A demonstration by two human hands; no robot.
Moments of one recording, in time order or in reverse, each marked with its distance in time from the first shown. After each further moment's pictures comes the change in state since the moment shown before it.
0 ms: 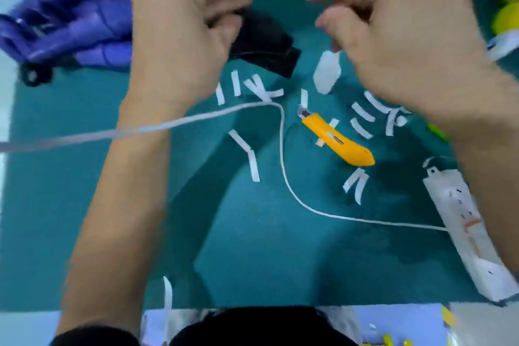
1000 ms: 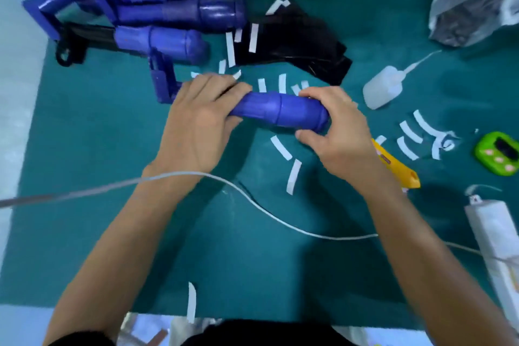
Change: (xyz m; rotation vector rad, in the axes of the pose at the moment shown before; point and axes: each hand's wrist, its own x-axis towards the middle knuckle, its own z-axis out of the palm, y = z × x) left_hand -0.092 -0.113 -0.039 0.631 -0.094 -0.076; right_hand -0.026 0.029 0.170 0.249 -0.149 0.115
